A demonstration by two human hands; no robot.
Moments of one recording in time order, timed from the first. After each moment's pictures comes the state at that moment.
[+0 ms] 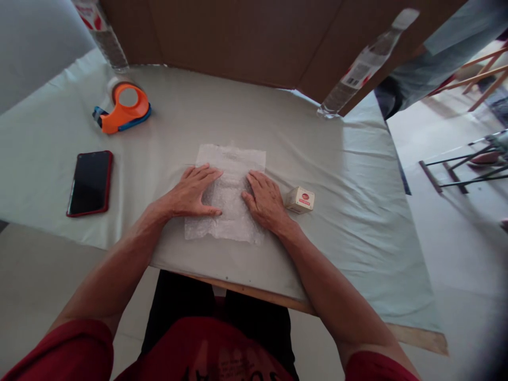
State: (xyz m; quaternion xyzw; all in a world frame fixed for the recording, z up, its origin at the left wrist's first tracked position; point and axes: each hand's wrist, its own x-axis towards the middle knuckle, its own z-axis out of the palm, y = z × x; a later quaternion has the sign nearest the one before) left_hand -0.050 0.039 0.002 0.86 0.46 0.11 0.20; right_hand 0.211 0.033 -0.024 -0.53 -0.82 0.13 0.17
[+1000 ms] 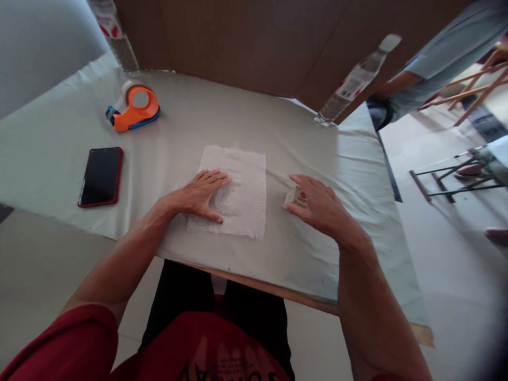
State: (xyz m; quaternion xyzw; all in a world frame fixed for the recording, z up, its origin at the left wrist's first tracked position) left_hand -0.048 0.038 -0.002 0.89 0.39 0.03 0.22; right_hand 0.298 0.015 0.037 -0.54 -0.83 0.06 0.11
